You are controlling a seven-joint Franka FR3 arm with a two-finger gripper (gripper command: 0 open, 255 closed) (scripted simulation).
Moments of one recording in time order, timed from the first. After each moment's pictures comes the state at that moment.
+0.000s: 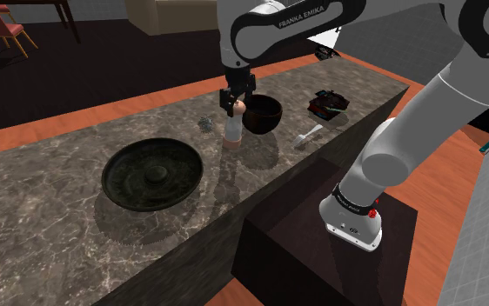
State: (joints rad) arm 0.02 -0.18 0.21 -2.26 -0.08 1.97 0.27
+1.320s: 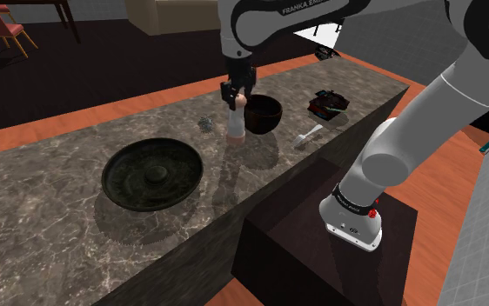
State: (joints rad) arm 0.02 -0.20 0.21 -2.22 -0.08 1.90 0.26
